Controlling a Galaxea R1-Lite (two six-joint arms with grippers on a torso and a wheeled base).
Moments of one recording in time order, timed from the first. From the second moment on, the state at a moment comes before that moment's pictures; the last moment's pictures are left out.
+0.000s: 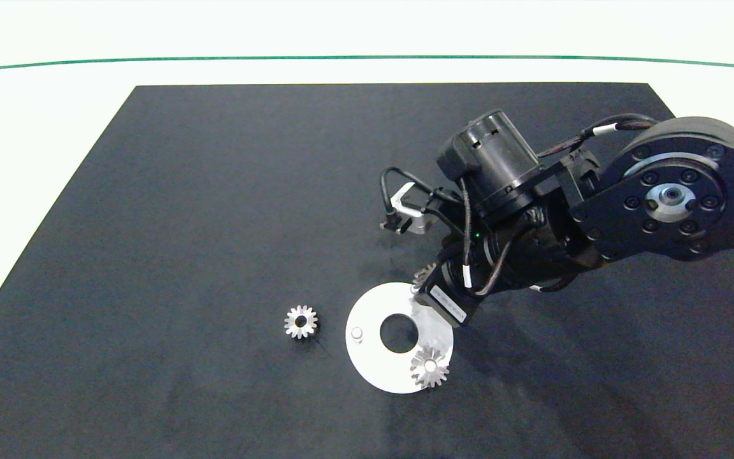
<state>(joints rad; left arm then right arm) -0.02 0.25 -0.50 0.37 -0.07 0.23 0.76 1.92 -1.68 0.62 -0.18 -0.28</state>
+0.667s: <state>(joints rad) -0.02 0.24 -0.50 0.37 -0.07 0.23 0.76 1.96 -1.73 0.65 -0.18 -0.27</state>
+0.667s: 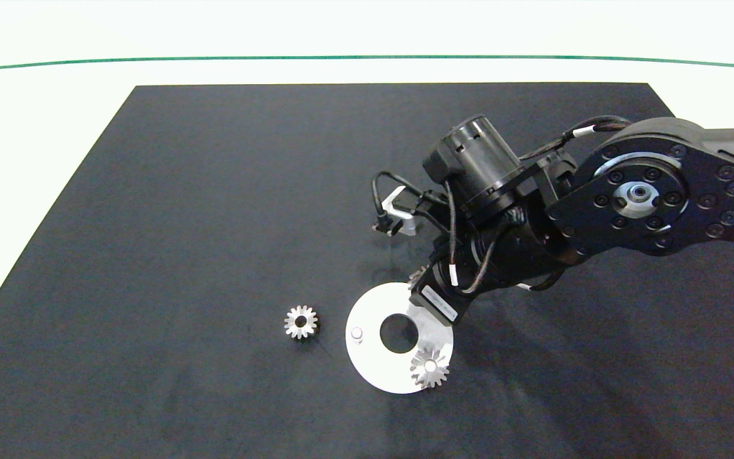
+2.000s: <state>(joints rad) -0.02 0.25 -0.50 0.36 -0.08 0.23 0.76 2.02 -1.85 0.75 -0.18 -0.27</state>
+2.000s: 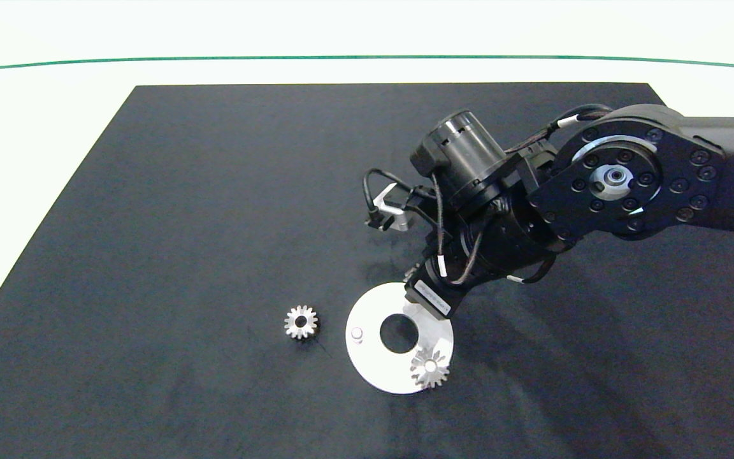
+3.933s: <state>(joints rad) -0.02 0.26 -0.50 0.35 -0.08 0.23 0.76 2.10 -1.97 0.85 -0.19 -0.27</state>
